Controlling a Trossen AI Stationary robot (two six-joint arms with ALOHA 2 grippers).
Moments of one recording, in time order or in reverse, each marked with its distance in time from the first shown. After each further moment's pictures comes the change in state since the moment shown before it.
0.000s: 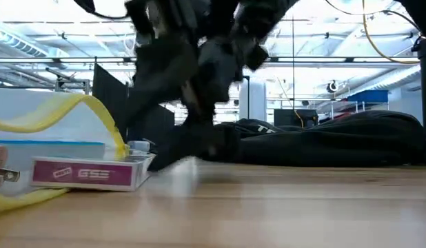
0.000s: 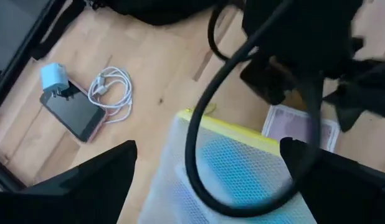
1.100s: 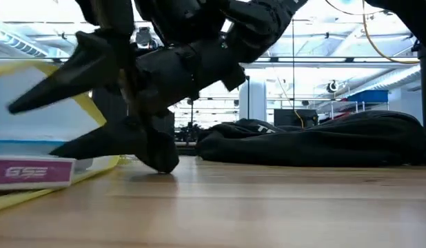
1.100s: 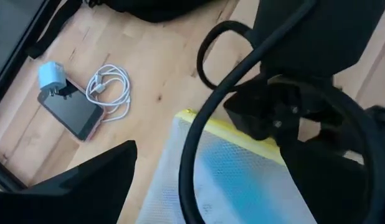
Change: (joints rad) left arm 0.000 0.000 0.000 -0.002 0.005 0.008; right arm 0.020 0.113 0.032 0.391 0.152 -0.001
